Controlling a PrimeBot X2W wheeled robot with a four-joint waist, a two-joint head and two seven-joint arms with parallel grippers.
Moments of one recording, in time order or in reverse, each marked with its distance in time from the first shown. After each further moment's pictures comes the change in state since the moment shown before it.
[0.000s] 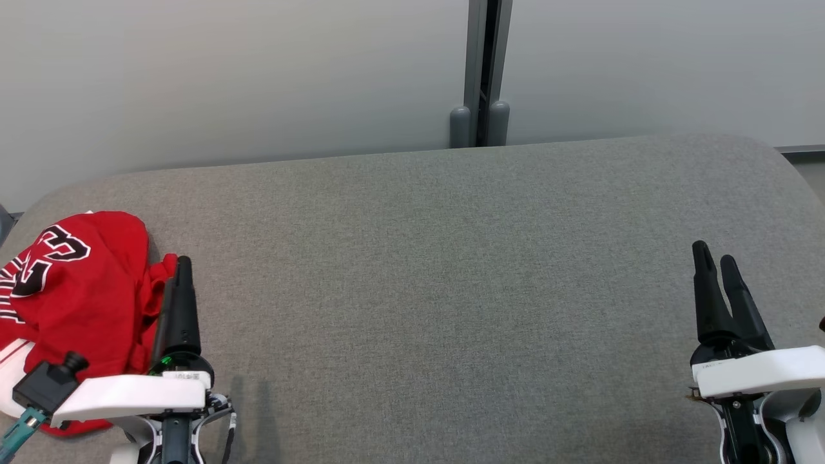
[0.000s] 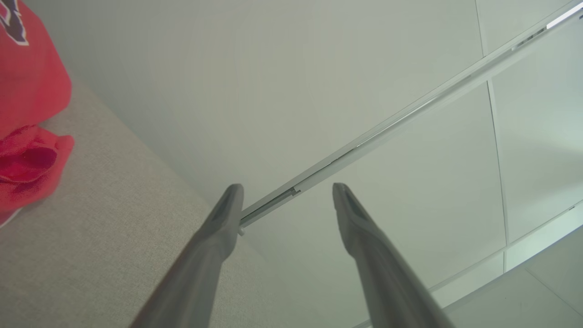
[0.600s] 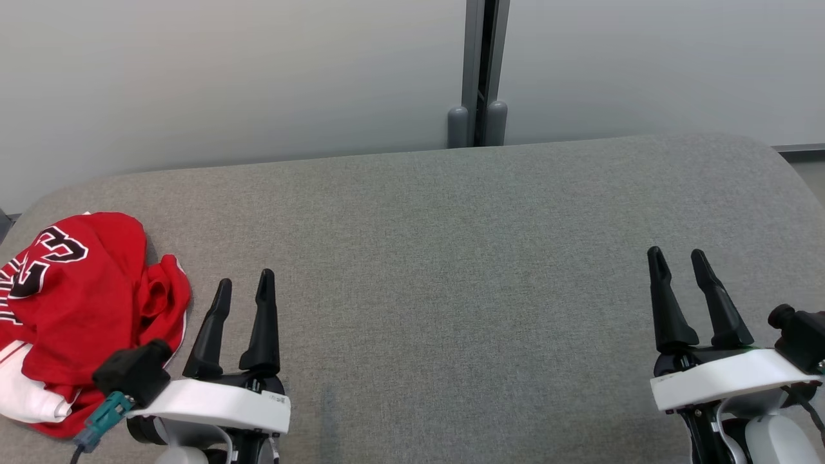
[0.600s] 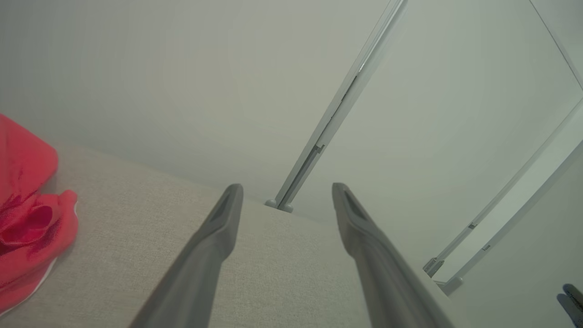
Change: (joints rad) left arm 0.038 0.002 -0.154 -0.071 0.517 0.104 -0.046; right arm -0.003 0.003 0.071 -0.004 -0.320 0.000 -0.047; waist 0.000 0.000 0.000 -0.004
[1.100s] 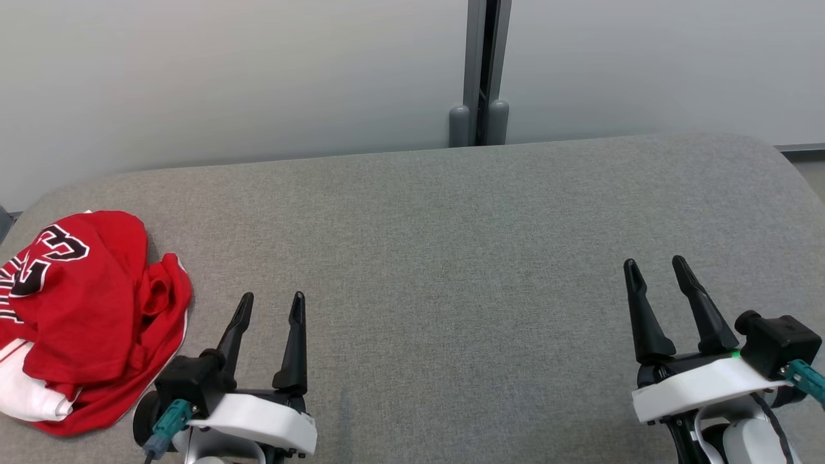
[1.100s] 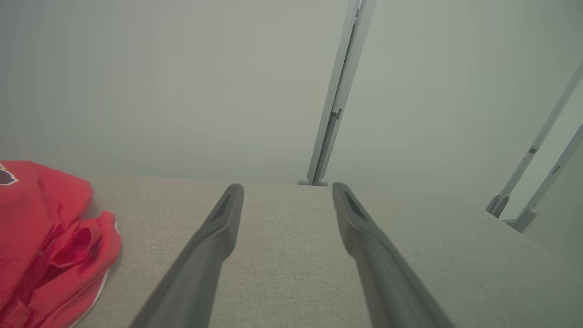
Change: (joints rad) left arm 0.005 0.023 -0.093 0.049 0.280 0.090 -0.035; right arm -0.002 0.003 0.036 0.039 -0.163 0.000 -0.036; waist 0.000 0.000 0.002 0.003
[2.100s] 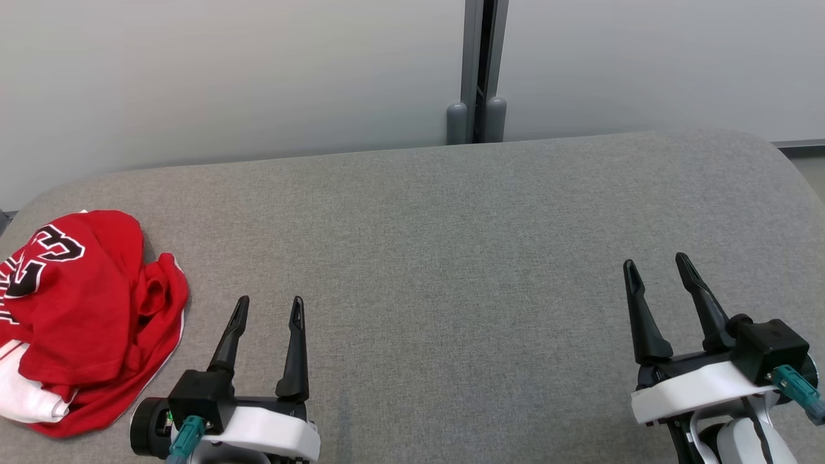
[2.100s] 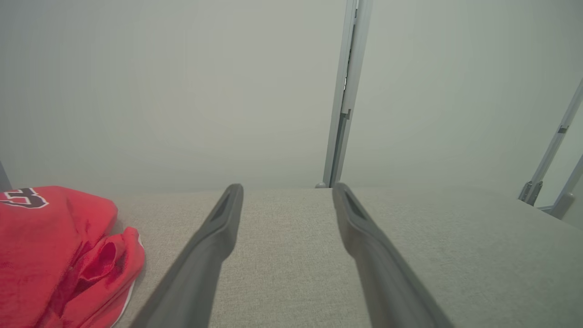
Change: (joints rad) left arm 0.020 -0.010 -0.007 -0.004 0.115 0.055 -0.055; right arm -0.010 0.005 -0.012 0.027 -0.149 0.000 -0.055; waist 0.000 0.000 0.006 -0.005
